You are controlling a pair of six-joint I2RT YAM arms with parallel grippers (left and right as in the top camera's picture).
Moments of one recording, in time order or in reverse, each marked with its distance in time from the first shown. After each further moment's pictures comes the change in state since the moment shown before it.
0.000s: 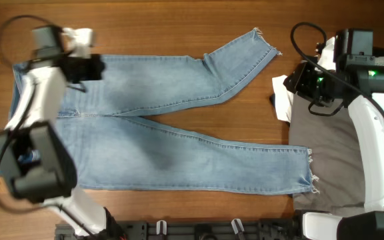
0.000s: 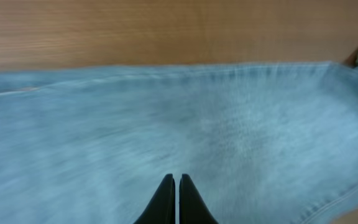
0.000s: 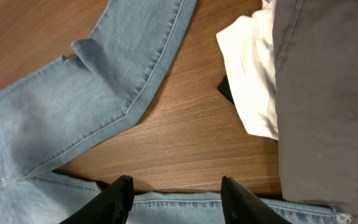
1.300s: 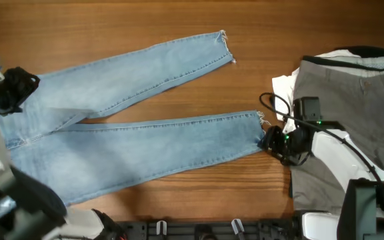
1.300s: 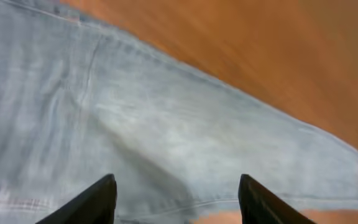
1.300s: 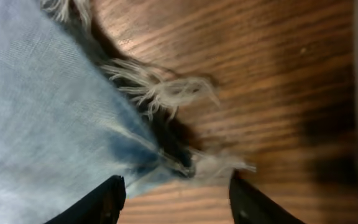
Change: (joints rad) left arm 0.454 -0.270 0.040 -0.299 -0.030 -0.328; right arm 0.049 0.003 -0.741 0.456 -0.069 0.122
